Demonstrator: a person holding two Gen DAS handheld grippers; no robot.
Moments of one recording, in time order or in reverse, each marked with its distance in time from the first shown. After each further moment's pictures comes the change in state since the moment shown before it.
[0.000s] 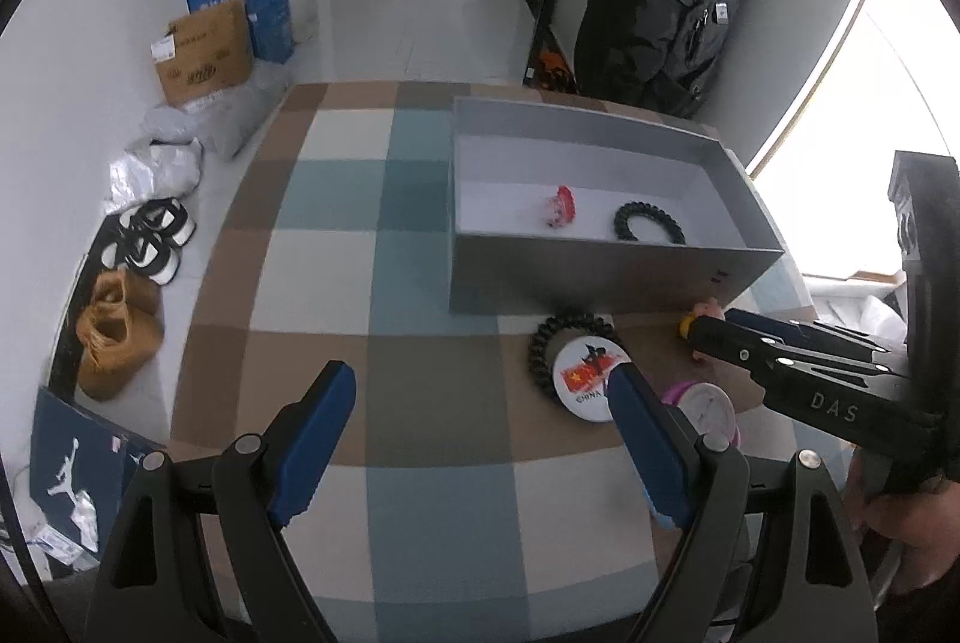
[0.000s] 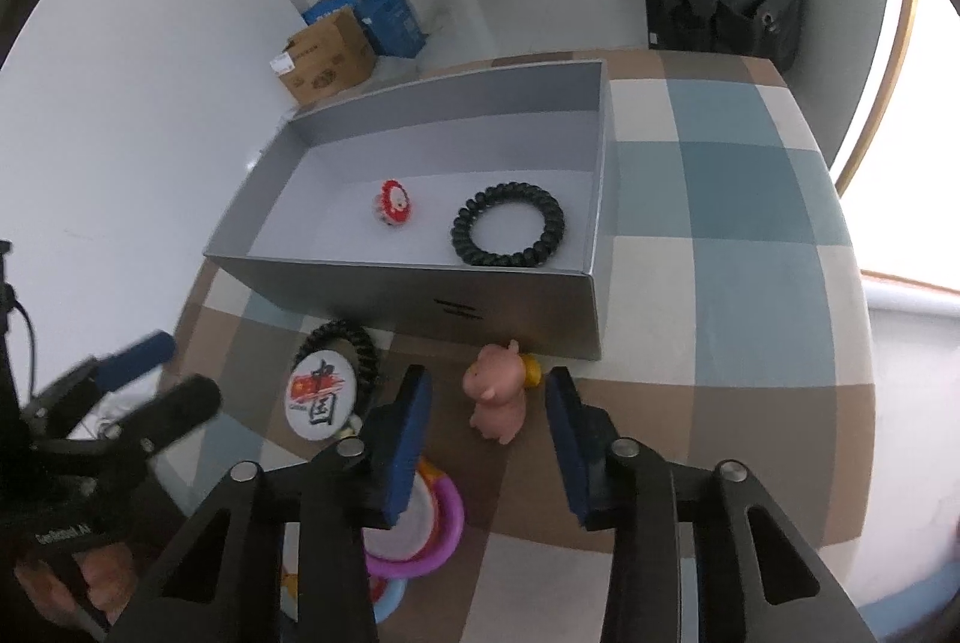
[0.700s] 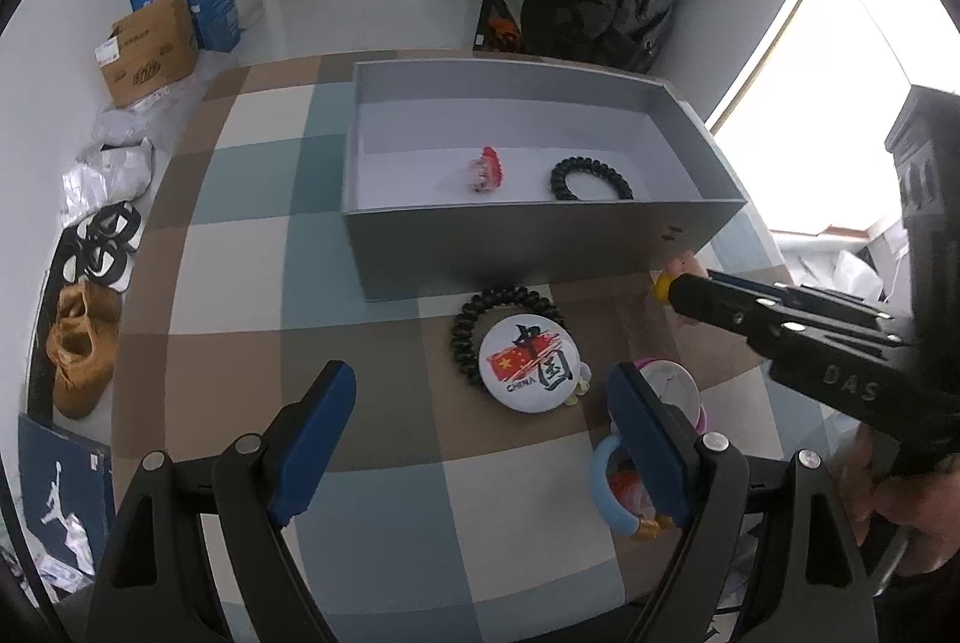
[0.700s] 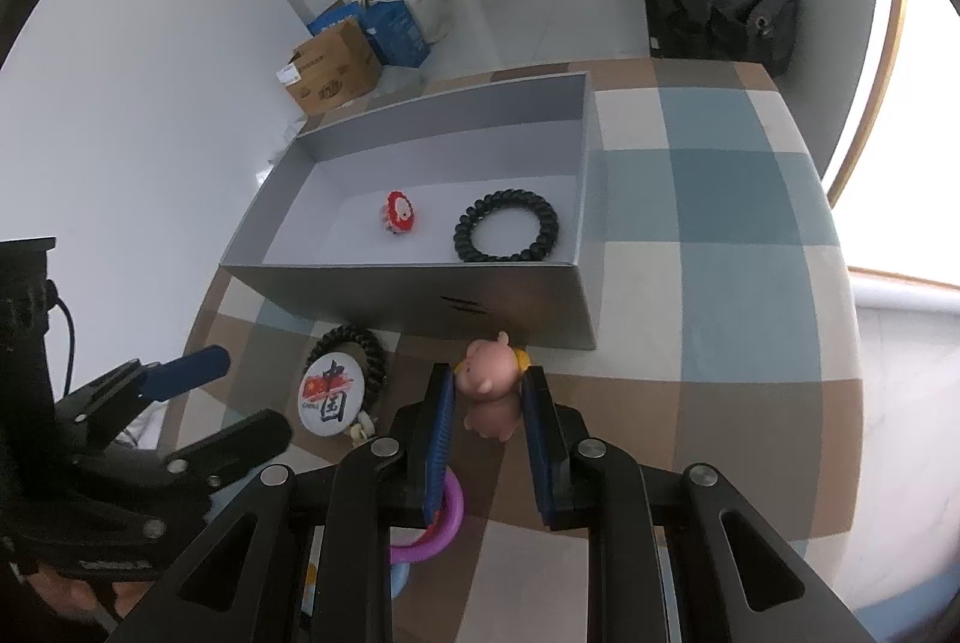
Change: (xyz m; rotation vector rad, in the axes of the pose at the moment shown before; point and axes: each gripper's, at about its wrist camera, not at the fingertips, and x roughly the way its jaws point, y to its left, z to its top) left arm 0.019 -0.028 -0.001 0.079 0.087 -0.070; right arm -0.016 -0.006 -0.002 0.018 -0.034 0.033
